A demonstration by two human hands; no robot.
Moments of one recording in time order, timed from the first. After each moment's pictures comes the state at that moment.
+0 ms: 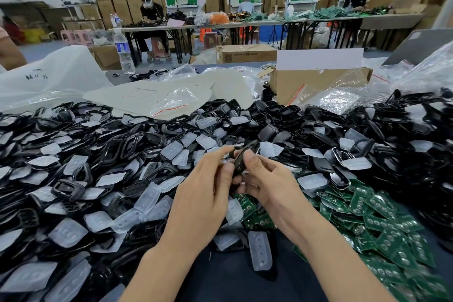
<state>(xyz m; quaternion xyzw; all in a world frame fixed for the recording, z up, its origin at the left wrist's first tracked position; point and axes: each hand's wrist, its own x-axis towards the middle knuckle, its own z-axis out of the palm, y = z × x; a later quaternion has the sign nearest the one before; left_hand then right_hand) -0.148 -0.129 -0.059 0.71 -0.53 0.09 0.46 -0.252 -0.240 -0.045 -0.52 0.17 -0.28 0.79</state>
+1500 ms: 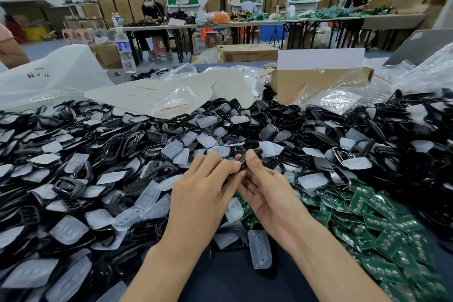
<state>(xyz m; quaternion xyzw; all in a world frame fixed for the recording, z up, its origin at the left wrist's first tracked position) -0.145 -0.136 -0.063 0.67 -0.56 0.31 0.38 -0.247 -0.230 -0.049 -0.36 0.19 -0.26 0.88</state>
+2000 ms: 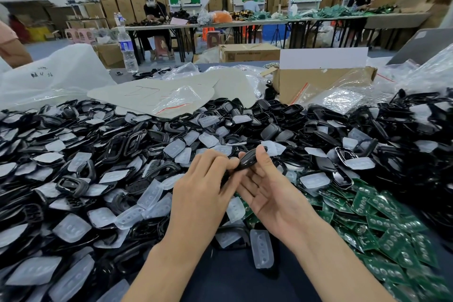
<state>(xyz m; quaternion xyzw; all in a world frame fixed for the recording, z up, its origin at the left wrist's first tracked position) -0.147 -0.135 -0.061 0.67 -0.54 0.30 0.40 -0.250 -0.231 -0.048 -0.29 0.19 -0.24 0.91</state>
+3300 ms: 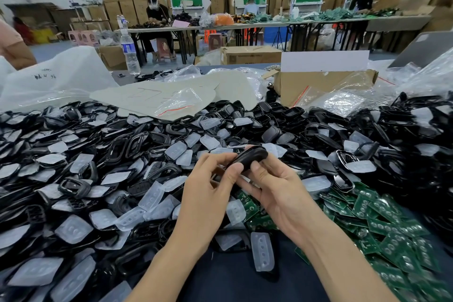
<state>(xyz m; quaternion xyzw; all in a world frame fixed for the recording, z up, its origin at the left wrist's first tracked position) -0.154 -0.139 -0.055 0.67 -0.42 -0.05 0.61 -0.256 -0.240 -0.049 -0.43 0.12 -0.28 0.85</state>
